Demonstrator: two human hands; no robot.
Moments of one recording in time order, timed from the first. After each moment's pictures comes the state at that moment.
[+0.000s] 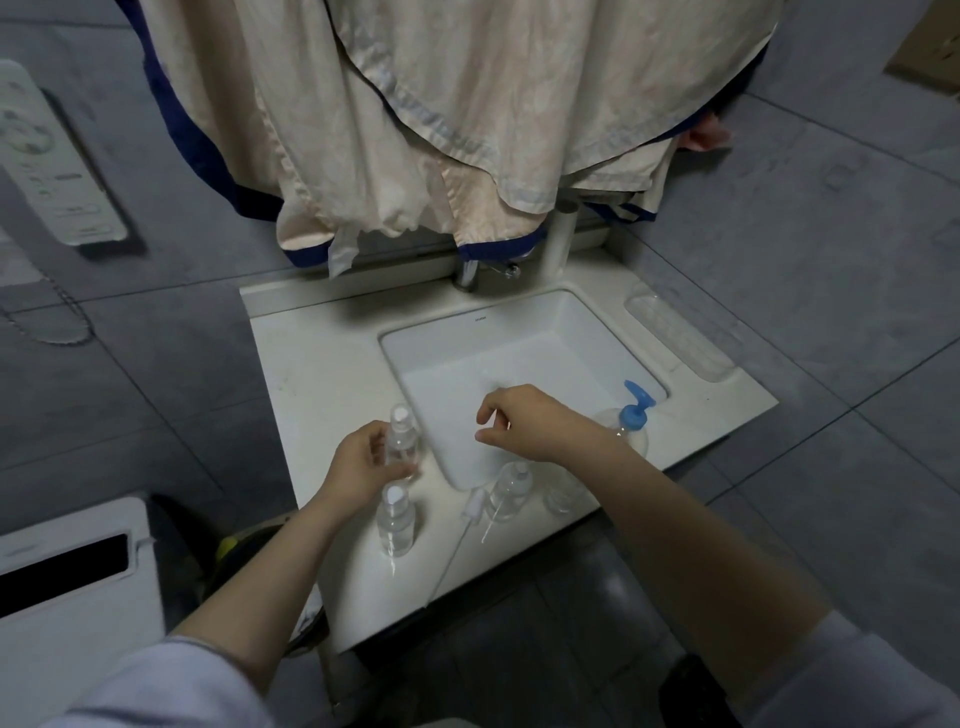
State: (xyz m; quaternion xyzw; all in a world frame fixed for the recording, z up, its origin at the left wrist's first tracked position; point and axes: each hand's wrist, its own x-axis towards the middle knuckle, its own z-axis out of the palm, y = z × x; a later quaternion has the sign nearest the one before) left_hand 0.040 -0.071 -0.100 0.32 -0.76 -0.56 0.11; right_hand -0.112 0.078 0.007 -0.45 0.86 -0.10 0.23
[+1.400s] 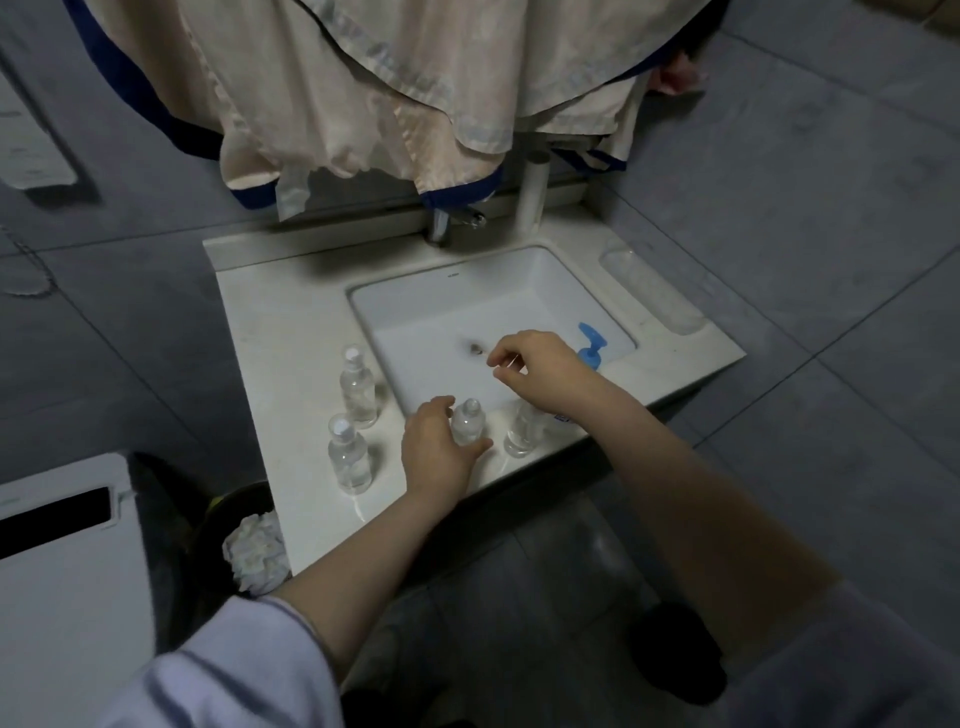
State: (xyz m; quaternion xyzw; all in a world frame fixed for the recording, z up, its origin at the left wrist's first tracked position) left_hand -0.008 0.075 -0.099 0.38 -0.80 -0.43 0.19; right_hand -0.132 0.144 0.009 -0.46 0.86 -0.18 0.14
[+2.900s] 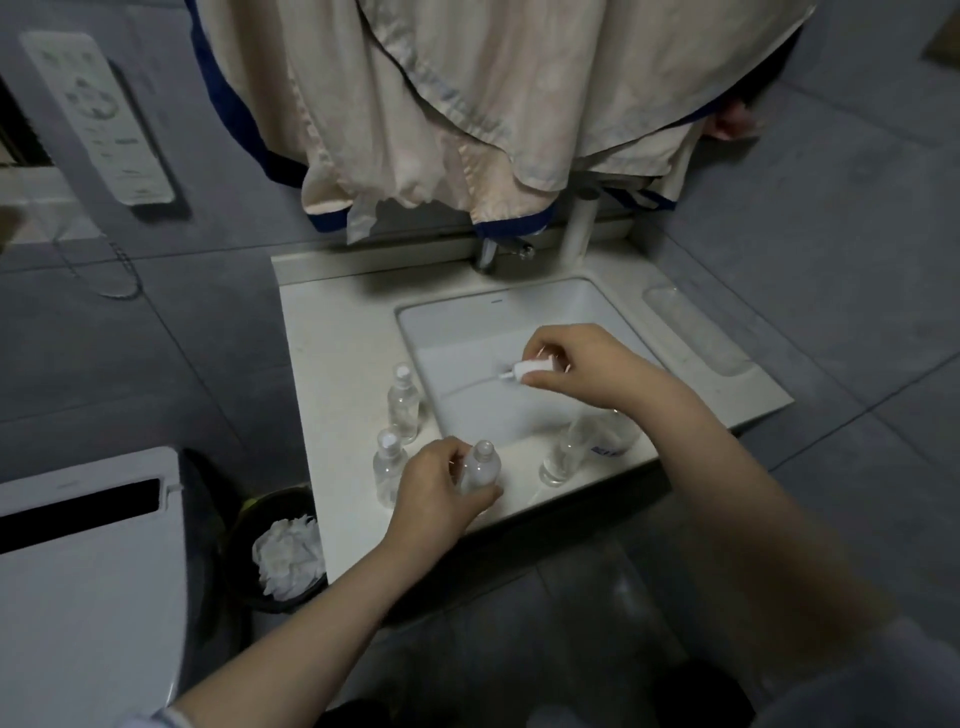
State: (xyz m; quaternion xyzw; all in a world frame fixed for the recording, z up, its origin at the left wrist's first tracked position) left_hand 0.053 0.068 -0.070 0.33 -0.78 -0.49 0.23; right_hand -0.135 0.129 0.049 -0.51 0.82 -0.19 0.17
